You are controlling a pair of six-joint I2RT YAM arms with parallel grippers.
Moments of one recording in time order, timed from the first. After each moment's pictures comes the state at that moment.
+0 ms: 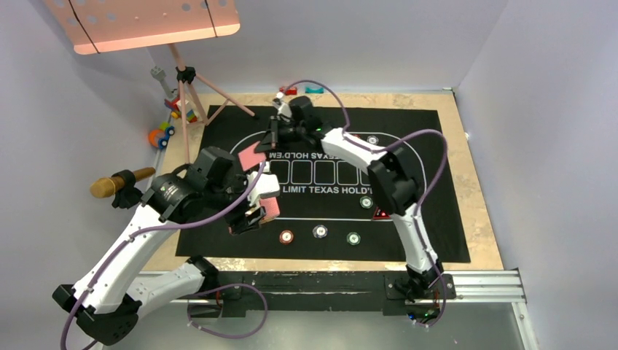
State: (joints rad) left arm -0.62 0.96 1.20 -1.19 0.41 0.49; right arm 0.66 2.19 1.77 -0.09 -0.62 0.80
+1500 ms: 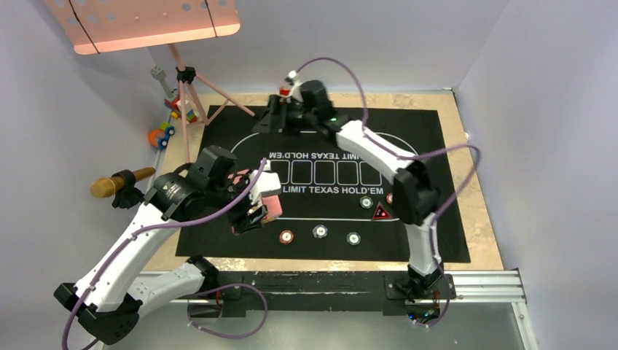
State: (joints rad) left arm -0.61 0.96 1.20 -1.17 0.44 0.47; right arm 0.70 2.13 1.91 -0.22 -0.41 0.72
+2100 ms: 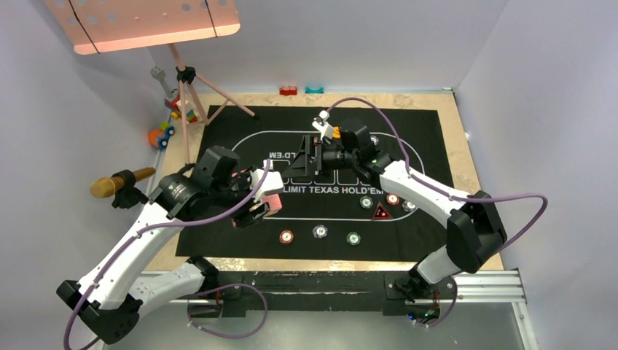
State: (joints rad) left arm -0.61 0.97 1.15 -1.09 0.36 0.51; right arm 0.65 1.52 1.12 -0.04 -0.66 0.84
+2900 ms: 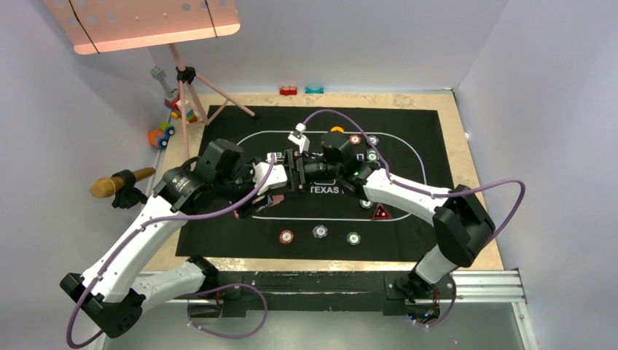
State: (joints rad) left arm -0.61 1.02 1.19 -1.05 0.30 0.55; right arm 0.80 1.59 1.08 0.23 -0.78 1.00
